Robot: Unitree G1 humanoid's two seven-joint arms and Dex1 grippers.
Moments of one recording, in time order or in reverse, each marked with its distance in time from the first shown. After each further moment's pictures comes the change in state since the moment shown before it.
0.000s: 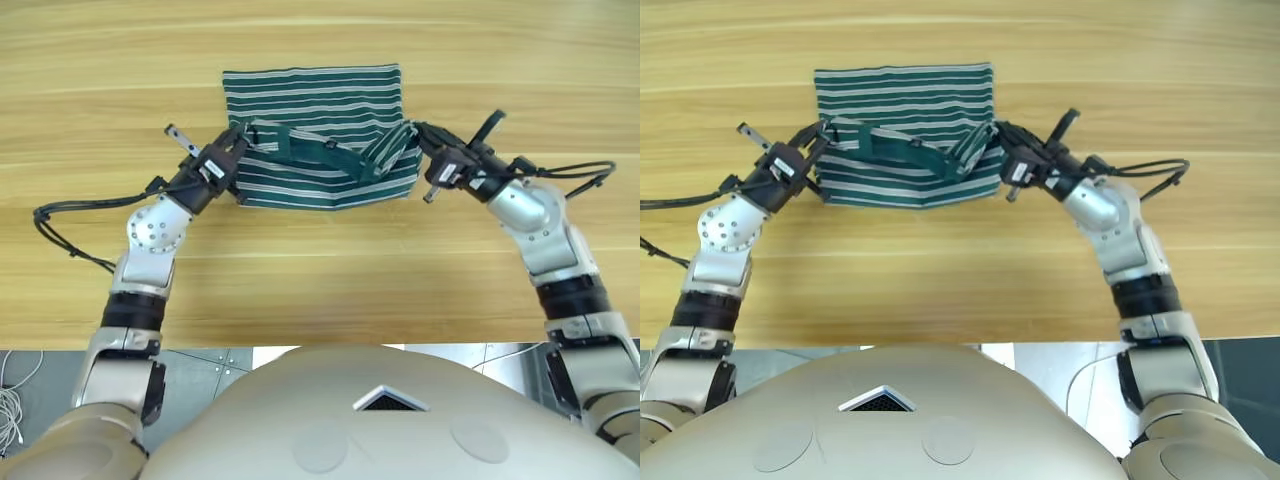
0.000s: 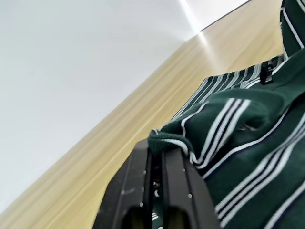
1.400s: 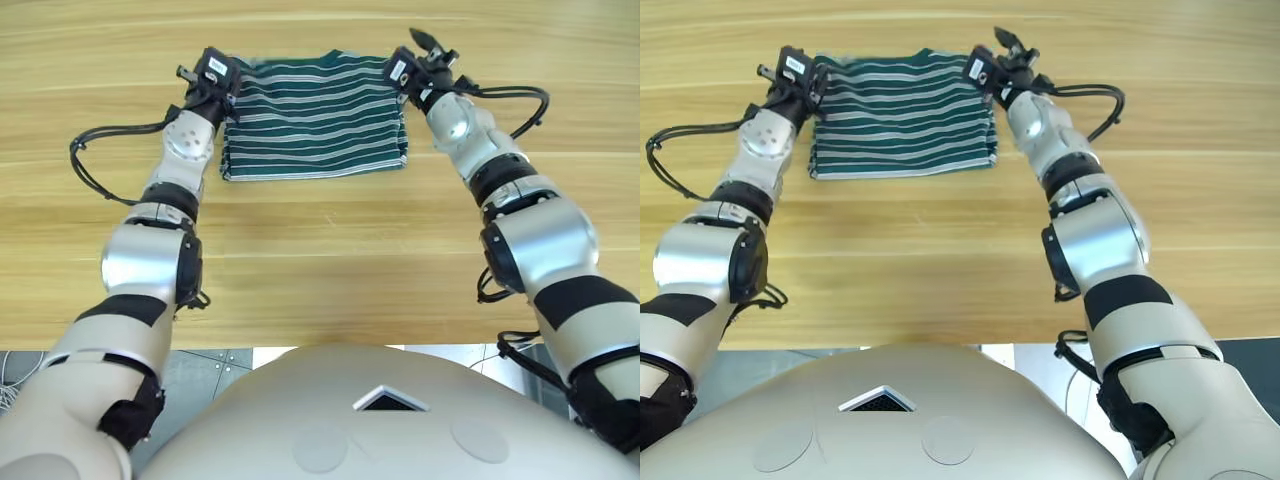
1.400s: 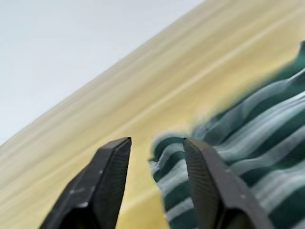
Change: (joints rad) left arm -0.671 -0.169 0.051 0.958 0.105 0.106 0.304; right arm -0.694 0.337 0.094 1.047 -0.148 0.106 -0.444
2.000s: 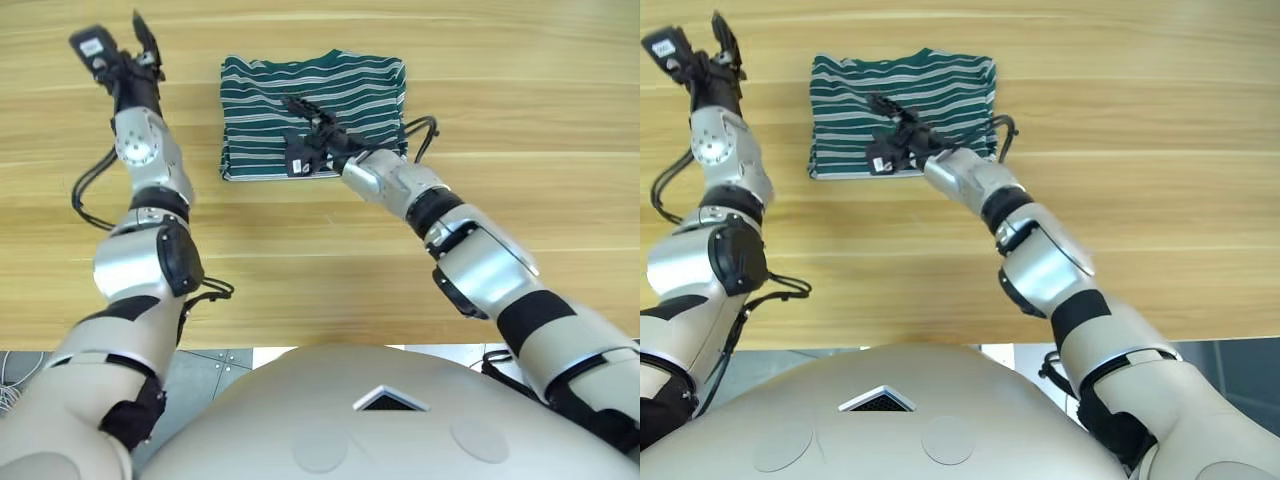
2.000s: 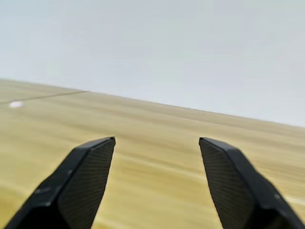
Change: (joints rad) left arm 0.083 -0.016 0.431 -0.045 -0.420 -0.230 0.002; right arm 0.086 0.220 0.374 -0.126 -0.309 -0.097 -0.110
